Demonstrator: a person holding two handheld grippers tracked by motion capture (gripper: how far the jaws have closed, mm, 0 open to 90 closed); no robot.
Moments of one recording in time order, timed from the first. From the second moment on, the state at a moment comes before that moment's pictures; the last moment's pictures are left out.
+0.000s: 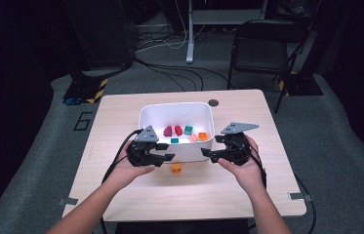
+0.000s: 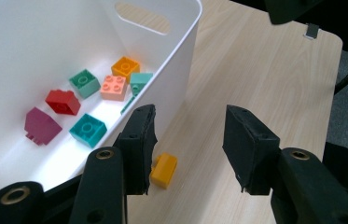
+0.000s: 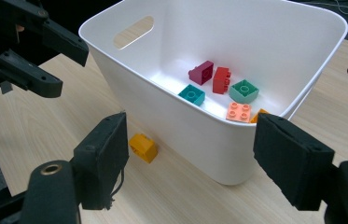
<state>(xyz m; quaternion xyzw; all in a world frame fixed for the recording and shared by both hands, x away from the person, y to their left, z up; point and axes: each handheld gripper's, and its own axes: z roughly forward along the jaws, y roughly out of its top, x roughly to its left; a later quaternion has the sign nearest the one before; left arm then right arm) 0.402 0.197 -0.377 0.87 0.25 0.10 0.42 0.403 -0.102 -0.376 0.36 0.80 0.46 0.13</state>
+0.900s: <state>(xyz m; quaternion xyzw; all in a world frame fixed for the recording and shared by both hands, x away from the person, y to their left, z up) 0.401 0.199 -0.466 0.87 0.28 0.09 0.40 0.402 -0.101 -0.376 0.36 0.80 0.46 0.13</state>
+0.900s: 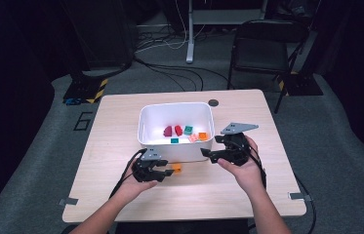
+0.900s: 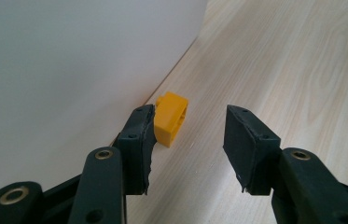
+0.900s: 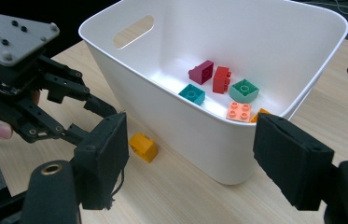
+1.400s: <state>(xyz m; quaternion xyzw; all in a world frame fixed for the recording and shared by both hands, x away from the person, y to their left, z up) 0.408 0.190 -0.494 0.87 0.29 0.08 0.38 0.402 -0.102 -0.375 0.36 0.80 0.46 0.13</state>
